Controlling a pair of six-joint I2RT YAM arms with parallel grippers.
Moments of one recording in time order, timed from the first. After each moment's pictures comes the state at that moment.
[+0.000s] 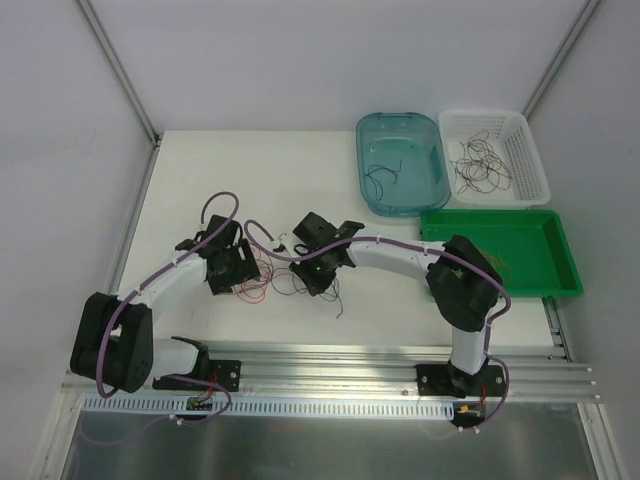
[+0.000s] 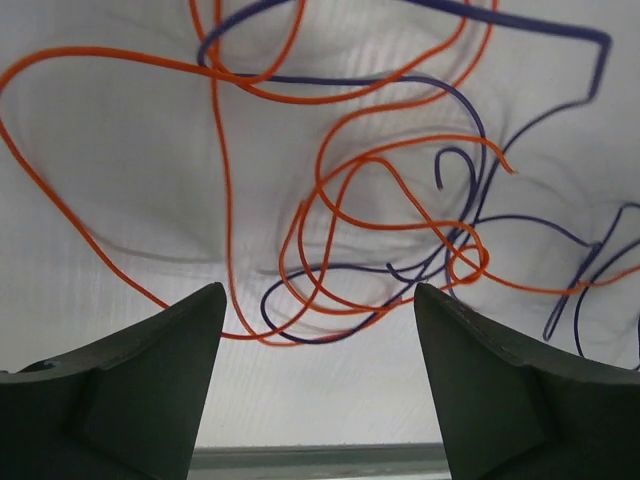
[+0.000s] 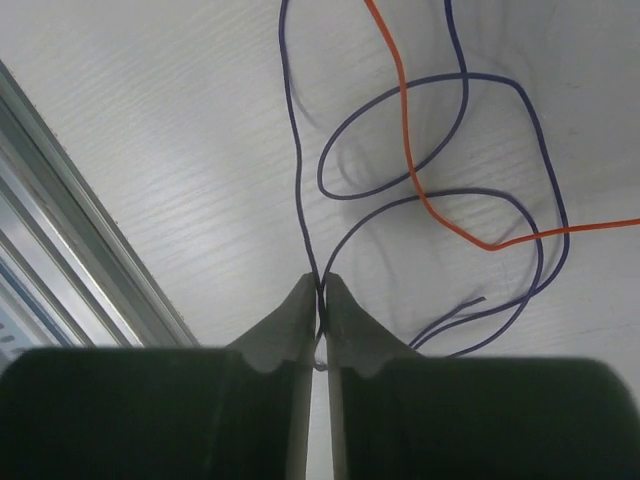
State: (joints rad) left arm -0.28 1.25 0.66 -0.58 0.01 -0.65; right arm 0.97 1.89 1.36 -0.64 -0.27 -0.08
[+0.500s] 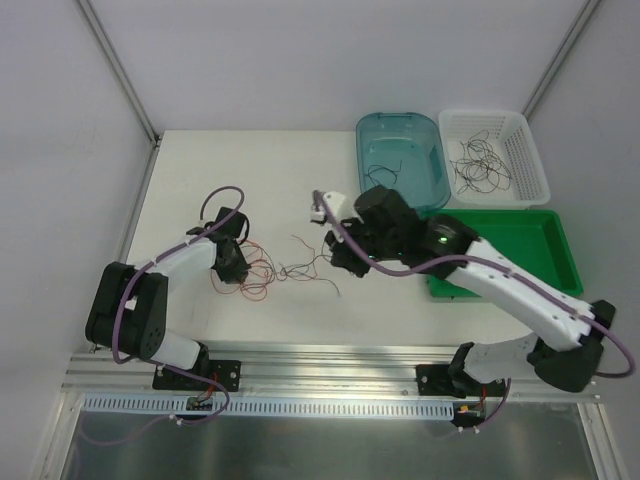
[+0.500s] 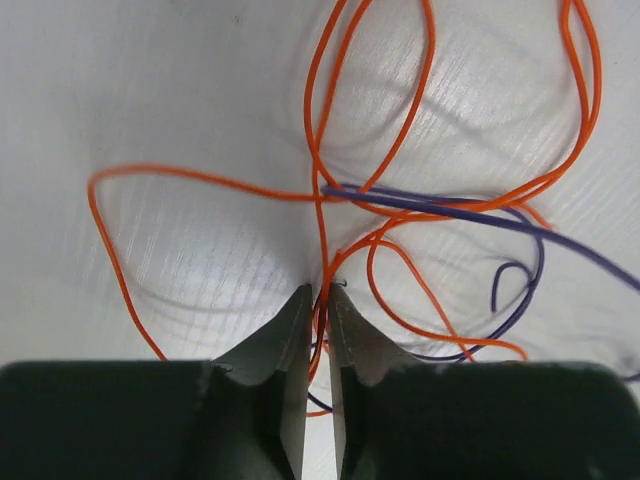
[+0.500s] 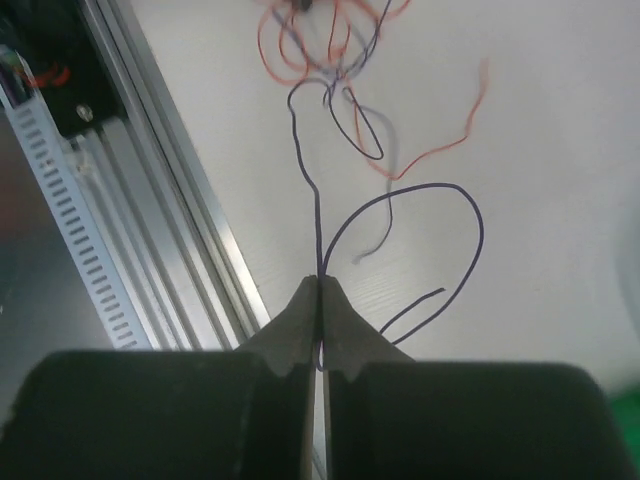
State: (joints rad) left arm -0.28 1.45 0.75 -0.57 -0.13 -0.74; right arm 1.02 1.37 1.42 -0.84 -0.14 -0.09
